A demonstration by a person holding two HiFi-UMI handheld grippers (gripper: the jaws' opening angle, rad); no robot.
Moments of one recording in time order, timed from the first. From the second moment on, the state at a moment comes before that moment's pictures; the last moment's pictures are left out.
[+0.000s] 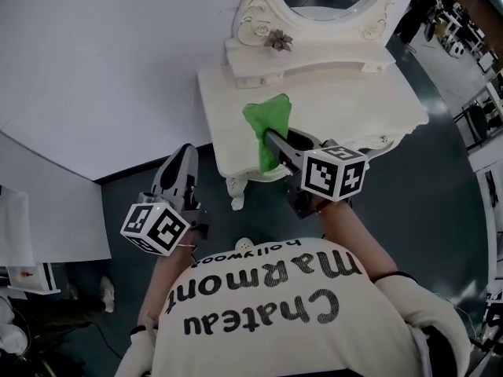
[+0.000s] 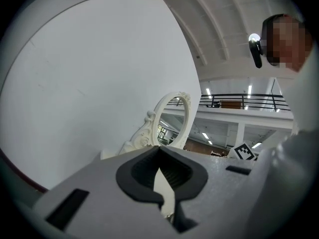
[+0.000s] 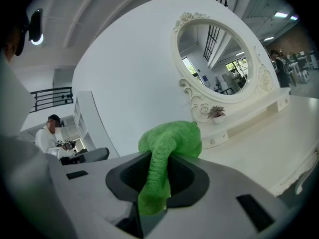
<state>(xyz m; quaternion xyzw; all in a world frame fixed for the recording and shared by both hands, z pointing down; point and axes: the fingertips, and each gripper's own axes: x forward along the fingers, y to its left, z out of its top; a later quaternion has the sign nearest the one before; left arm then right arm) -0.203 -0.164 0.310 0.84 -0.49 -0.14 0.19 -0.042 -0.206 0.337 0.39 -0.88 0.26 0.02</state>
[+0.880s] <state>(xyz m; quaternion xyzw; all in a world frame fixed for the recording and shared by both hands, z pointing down) -0.289 -0.226 0.374 0.77 -0.57 -0.13 0.25 -0.127 -0.307 0.436 0.33 -0.88 0.30 0.17</state>
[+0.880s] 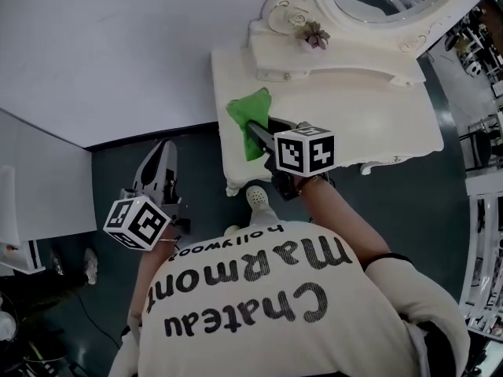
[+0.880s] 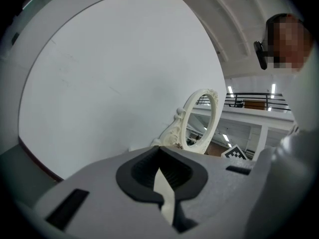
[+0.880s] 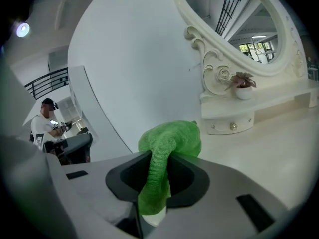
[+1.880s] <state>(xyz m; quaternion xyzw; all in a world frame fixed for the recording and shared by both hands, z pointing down) -0.371 -0.217 0.404 0.63 -0.71 -0.15 0.27 -0.223 -0.412 0.562 0.19 -0.88 0.20 0.38</state>
